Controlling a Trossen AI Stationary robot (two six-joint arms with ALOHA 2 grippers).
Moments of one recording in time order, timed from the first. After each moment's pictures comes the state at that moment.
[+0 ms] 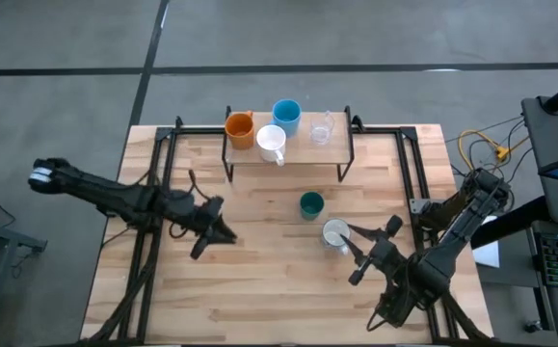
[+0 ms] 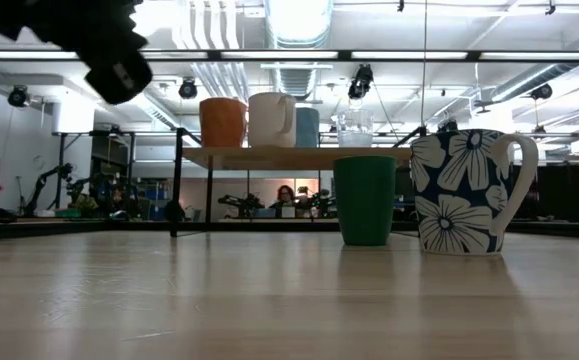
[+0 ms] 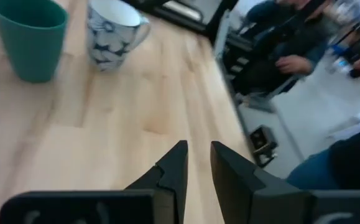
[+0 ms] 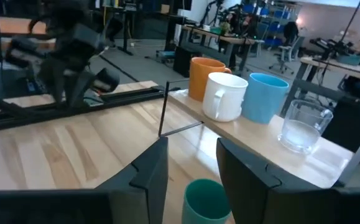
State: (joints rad) left arm -0.22 0.86 0.53 -0.03 0.13 -0.45; right arm 0.86 1.59 1.37 -1.25 1.42 1.35
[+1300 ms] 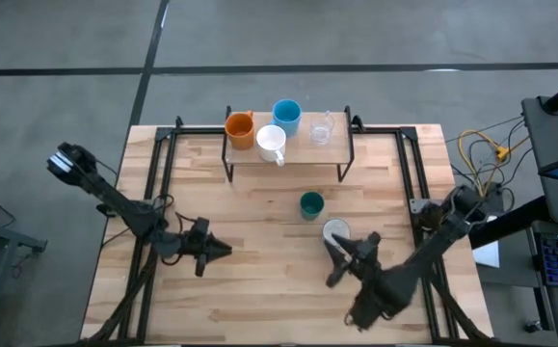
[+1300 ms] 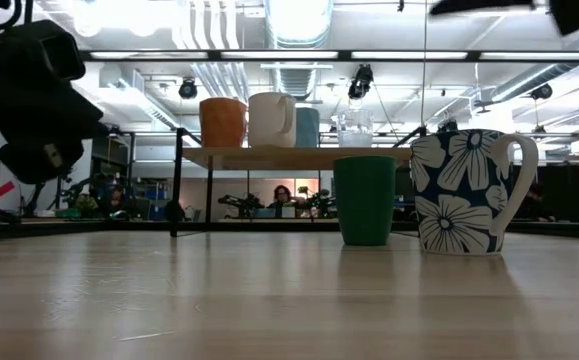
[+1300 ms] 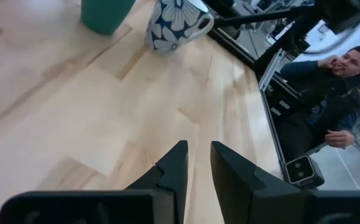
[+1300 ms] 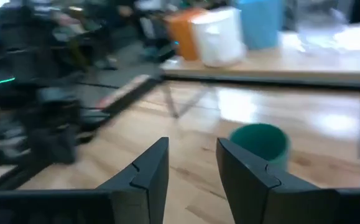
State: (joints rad) left arm -0.66 1.08 0.18 0.56 -0.56 -0.88; right arm 0.77 1.82 1.37 -1.25 1.37 2.01
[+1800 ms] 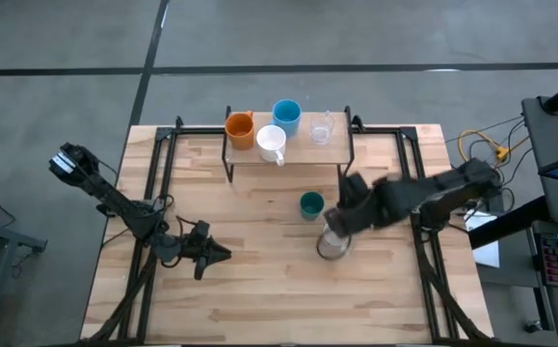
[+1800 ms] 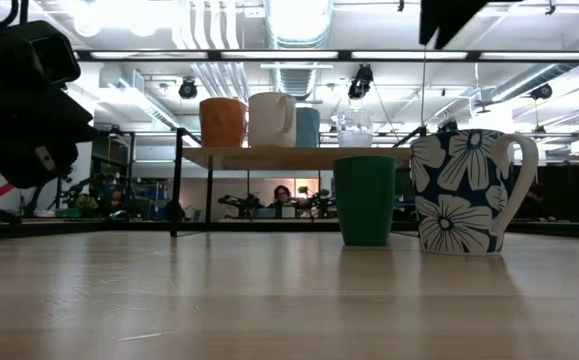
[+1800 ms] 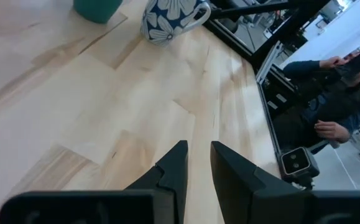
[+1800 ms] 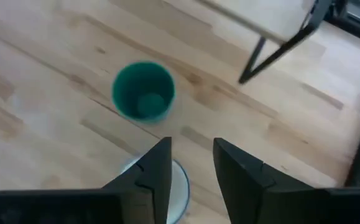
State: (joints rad) left arm -0.69 1.11 0.18 0.58 -0.56 -0.91; right arm 0.32 1.57 1.62 -1.49 0.52 1.30
